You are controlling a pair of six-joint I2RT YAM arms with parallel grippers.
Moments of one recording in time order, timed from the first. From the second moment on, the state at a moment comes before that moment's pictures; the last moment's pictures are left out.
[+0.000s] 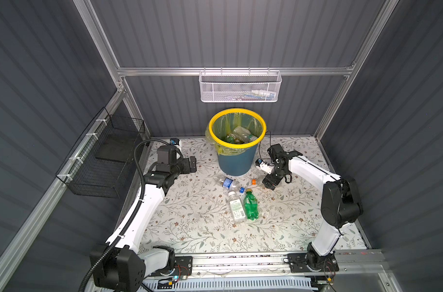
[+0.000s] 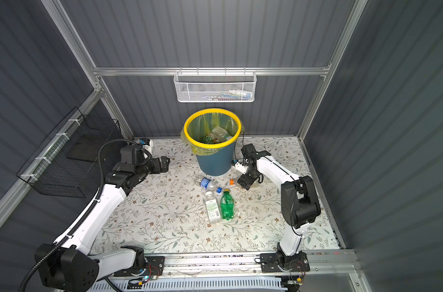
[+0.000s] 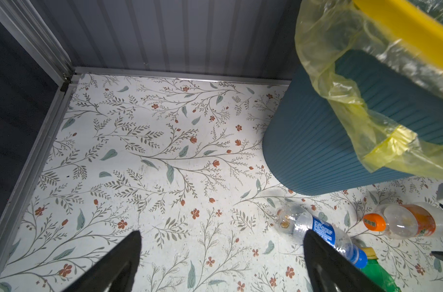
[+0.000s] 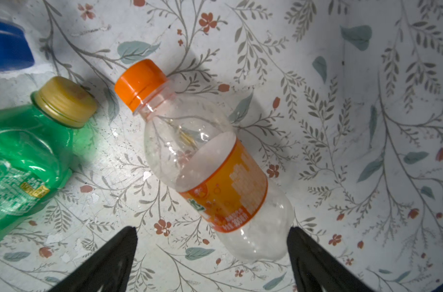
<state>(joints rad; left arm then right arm) -0.21 1.22 1.10 -0.49 0.02 -0.16 0.36 1.82 1.37 -0.88 0.01 -0.58</state>
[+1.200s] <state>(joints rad) -0.20 1.29 0.98 -0.36 0.15 -0.21 0.37 1.60 1.05 -0.49 -0.04 -0.34</state>
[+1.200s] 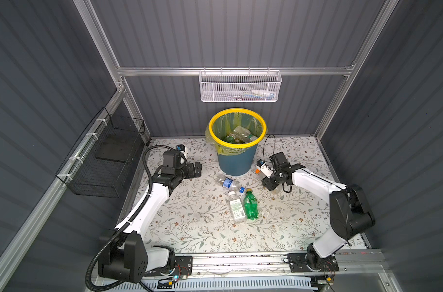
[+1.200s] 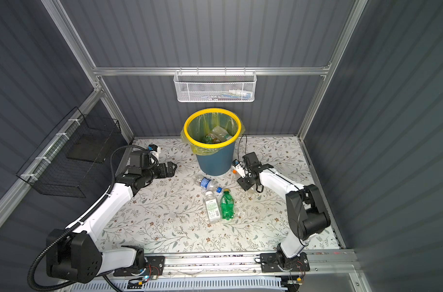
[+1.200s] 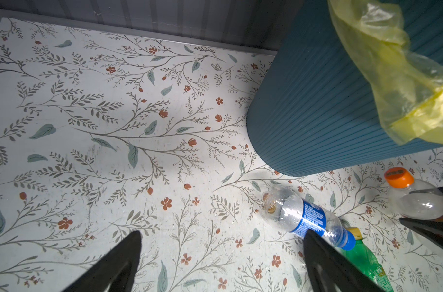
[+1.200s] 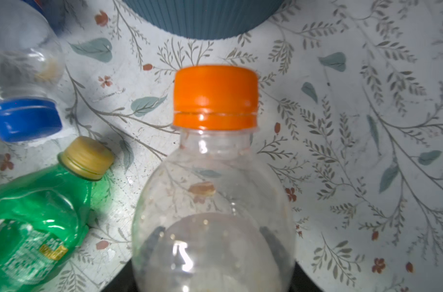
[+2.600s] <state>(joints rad) -0.29 1.15 0.81 -0.25 0.22 -0.31 0.28 0.59 0.79 0.02 0.03 -0.07</state>
